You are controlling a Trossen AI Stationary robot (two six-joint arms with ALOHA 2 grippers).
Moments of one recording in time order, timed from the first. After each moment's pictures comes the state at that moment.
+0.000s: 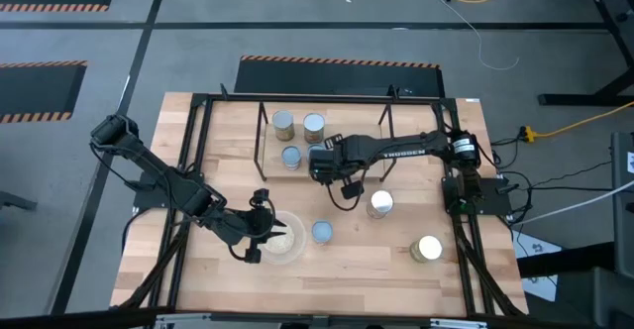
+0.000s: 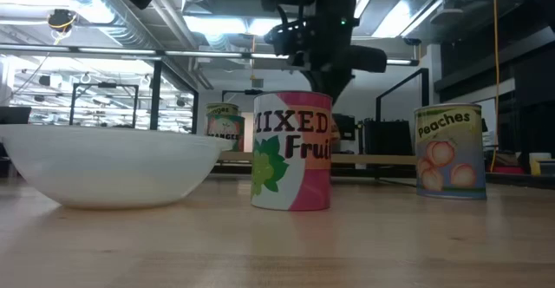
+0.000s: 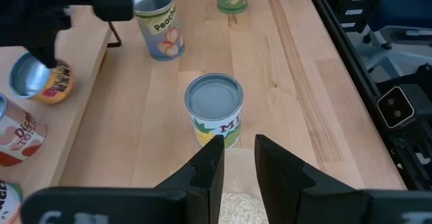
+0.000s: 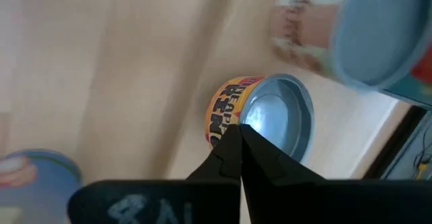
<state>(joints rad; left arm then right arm) -0.59 1.30 0.86 -0.18 -0.48 -0.31 0.00 2.01 1.71 -1.14 0.29 -0.40</state>
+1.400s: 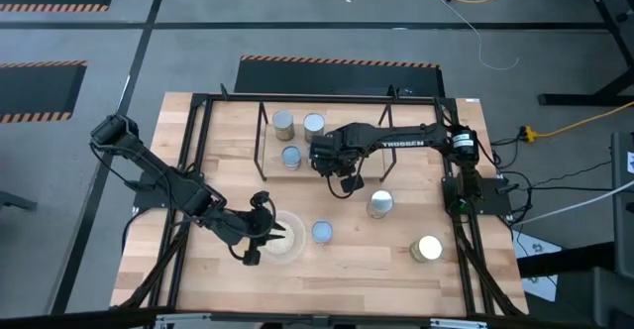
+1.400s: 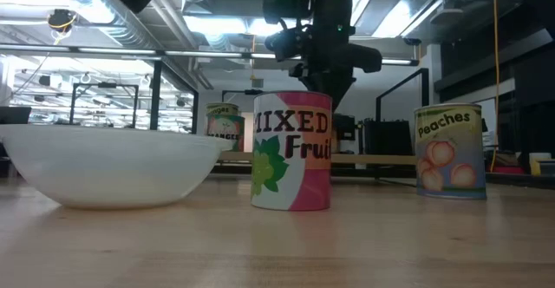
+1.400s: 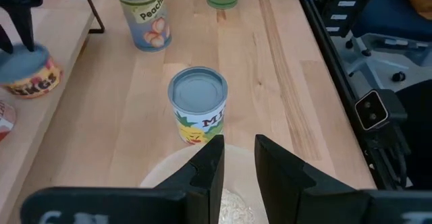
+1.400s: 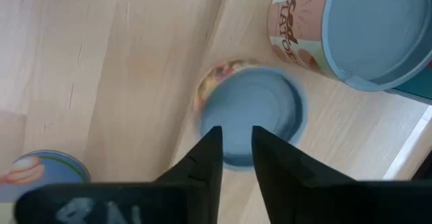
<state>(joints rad) -0.59 1.30 0.86 -0.18 -0.42 -0.38 -0.09 2.01 1.71 -1.13 0.14 -0.45</state>
